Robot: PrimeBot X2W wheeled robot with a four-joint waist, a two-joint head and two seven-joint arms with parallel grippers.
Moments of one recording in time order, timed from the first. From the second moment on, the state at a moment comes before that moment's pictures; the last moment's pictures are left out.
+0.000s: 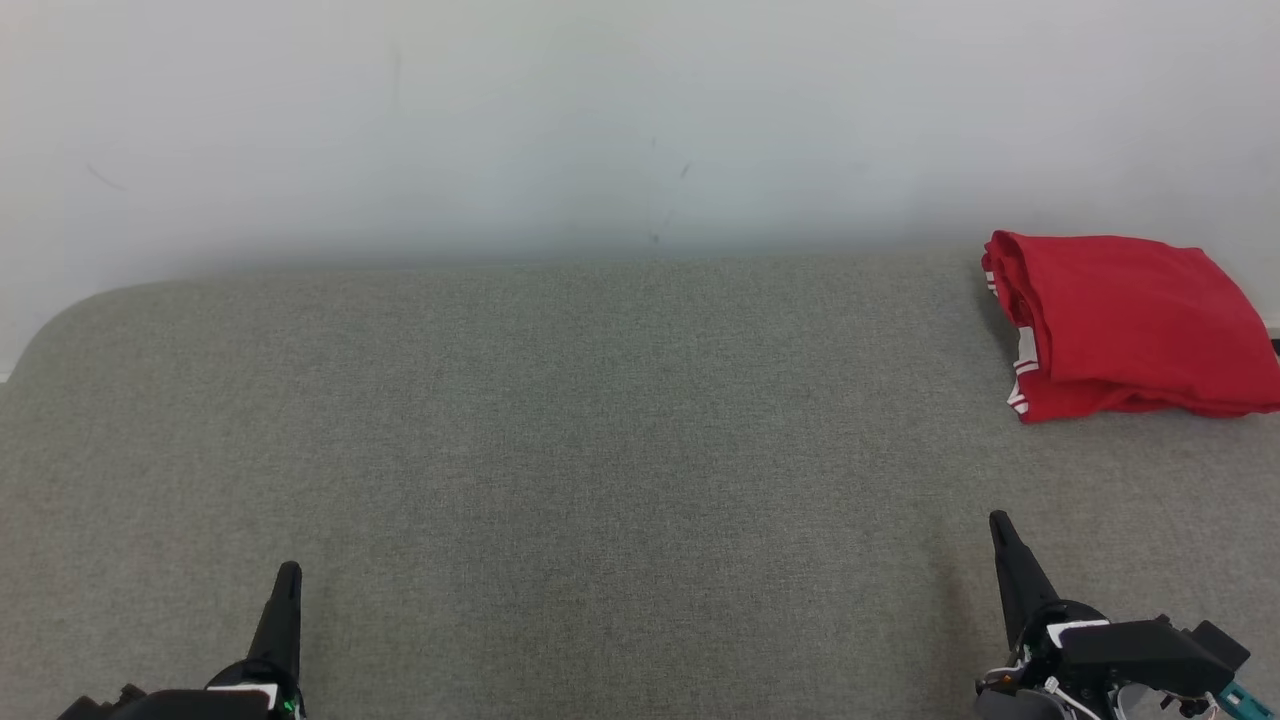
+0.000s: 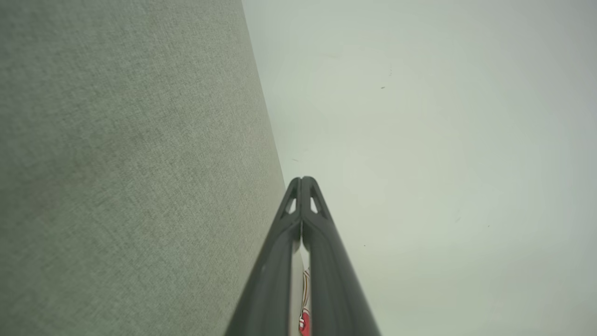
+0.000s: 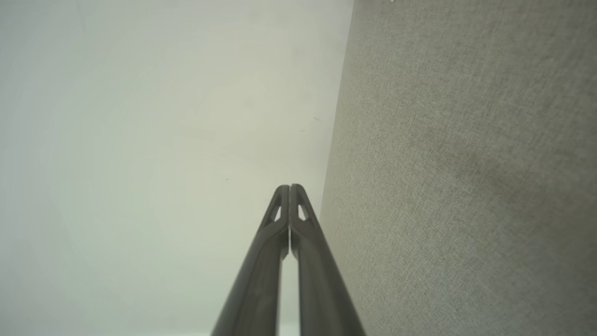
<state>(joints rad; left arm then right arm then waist) -0.09 0.05 0.11 0.24 -1.50 -0.12 0.09 -0.09 -0.05 -0.11 0.25 1.50 0.13 0.09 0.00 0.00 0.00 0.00</state>
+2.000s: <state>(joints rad) -0.10 0.05 0.11 0.24 -1.61 -0.13 0.12 -0.11 -0.05 -0.11 0.25 1.61 0.13 0.11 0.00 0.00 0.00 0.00</state>
